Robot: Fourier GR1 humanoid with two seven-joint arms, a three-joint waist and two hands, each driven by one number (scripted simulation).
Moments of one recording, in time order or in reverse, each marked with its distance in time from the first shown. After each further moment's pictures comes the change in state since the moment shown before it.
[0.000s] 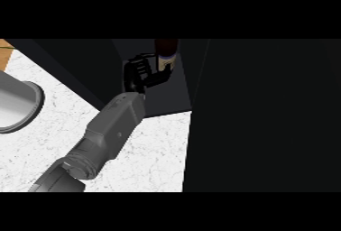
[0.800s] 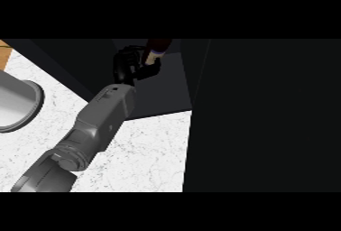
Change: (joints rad) left arm -0.064 0.061 -0.079 0.079 -0.098 0.124 0.025; right arm 0.007 -0.008 -0.013 -0.002 -0.009 0.018 -0.009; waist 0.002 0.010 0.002
